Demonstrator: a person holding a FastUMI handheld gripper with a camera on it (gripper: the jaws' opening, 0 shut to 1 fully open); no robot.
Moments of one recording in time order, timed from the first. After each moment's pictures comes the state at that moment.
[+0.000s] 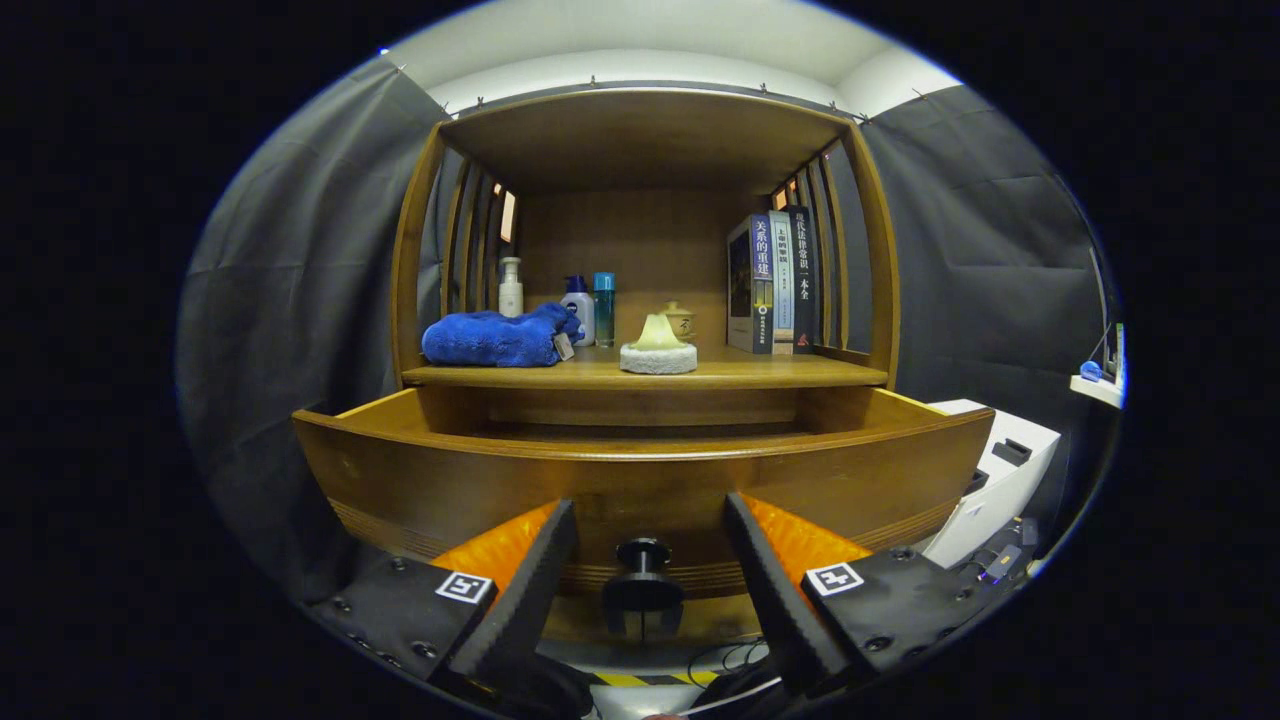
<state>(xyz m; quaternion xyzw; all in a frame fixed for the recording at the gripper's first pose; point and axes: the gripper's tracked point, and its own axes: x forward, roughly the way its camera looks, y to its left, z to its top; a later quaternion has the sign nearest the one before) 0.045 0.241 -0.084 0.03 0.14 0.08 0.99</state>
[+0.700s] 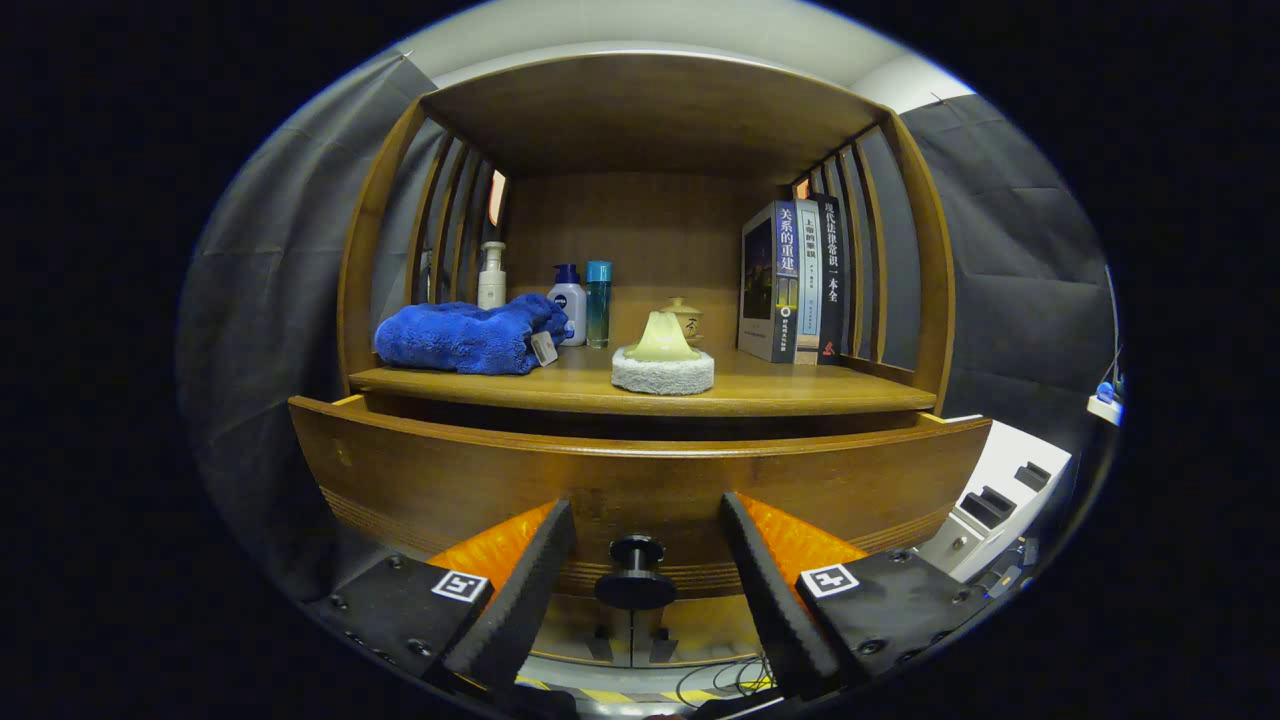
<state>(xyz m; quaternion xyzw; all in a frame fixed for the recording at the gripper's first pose) 0.126 0.252 -0.093 0.02 0.14 0.08 0.99</state>
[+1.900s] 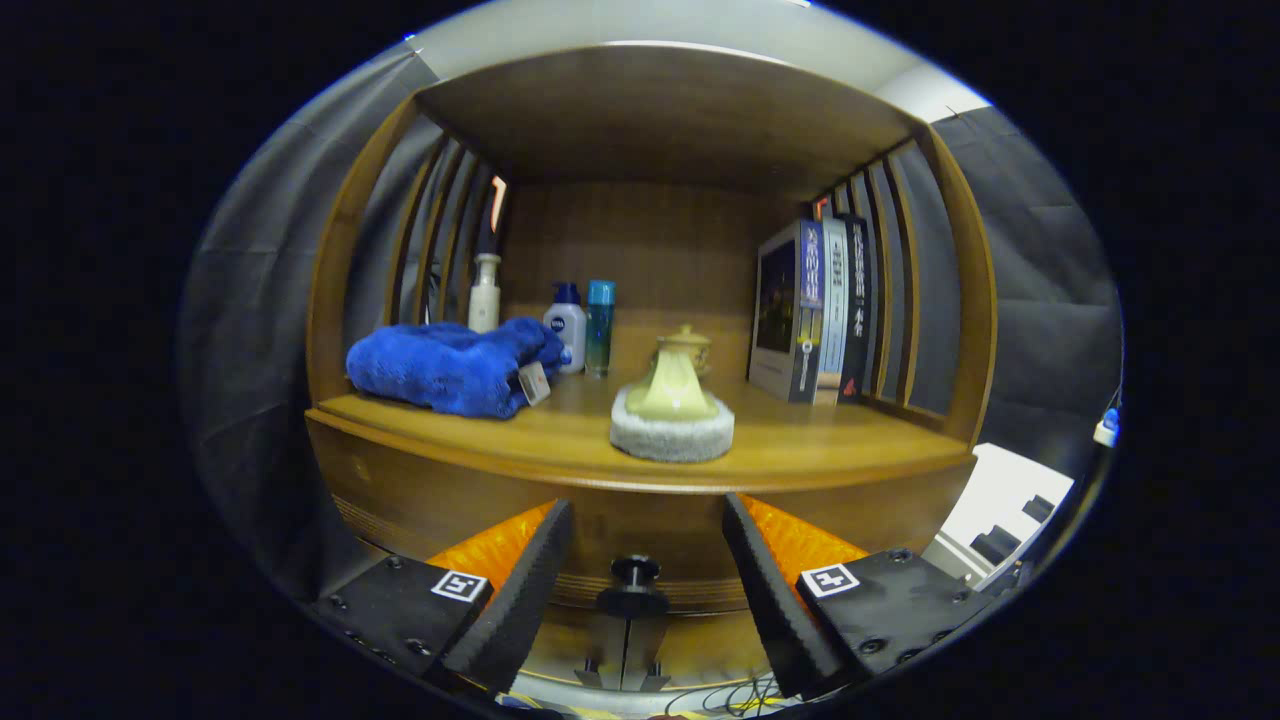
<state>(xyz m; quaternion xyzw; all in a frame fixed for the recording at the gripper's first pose) 0.164 0.261 -0.050 -0.01 0.10 0.09 0.99</state>
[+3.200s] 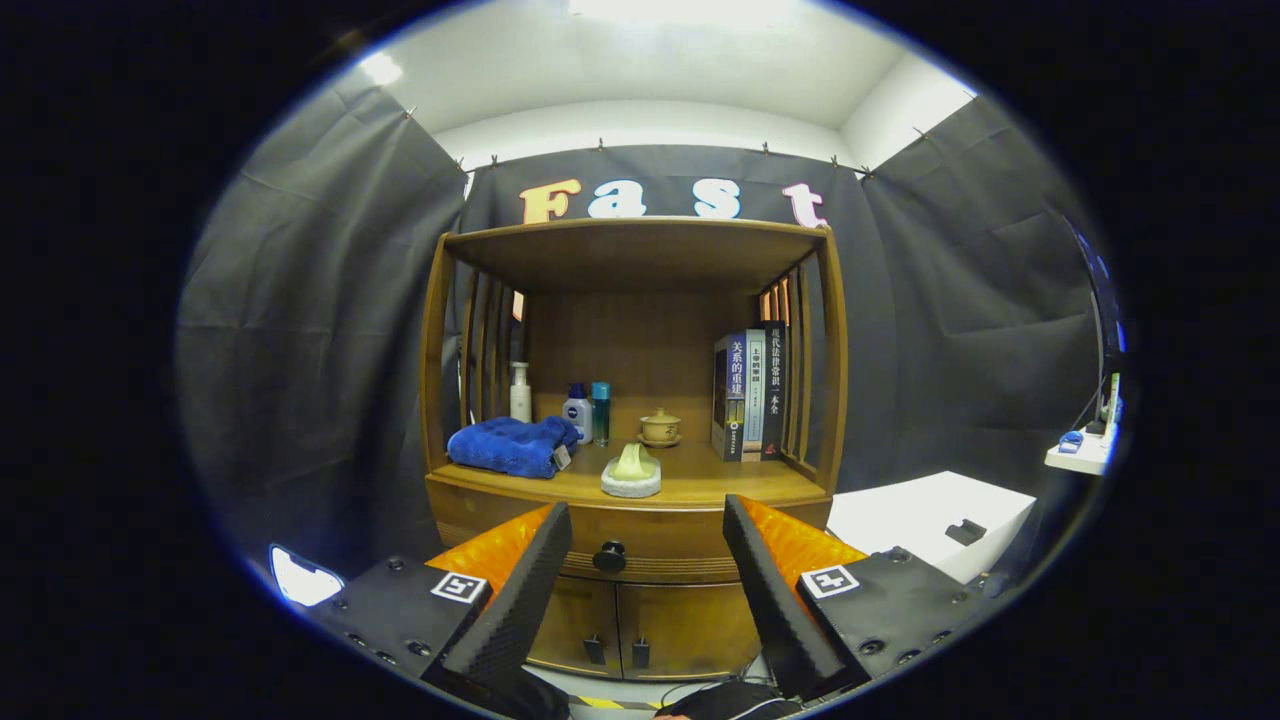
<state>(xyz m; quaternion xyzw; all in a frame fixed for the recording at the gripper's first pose) -0.007 0.179 0.060 0.04 0.04 0.10 0.99</state>
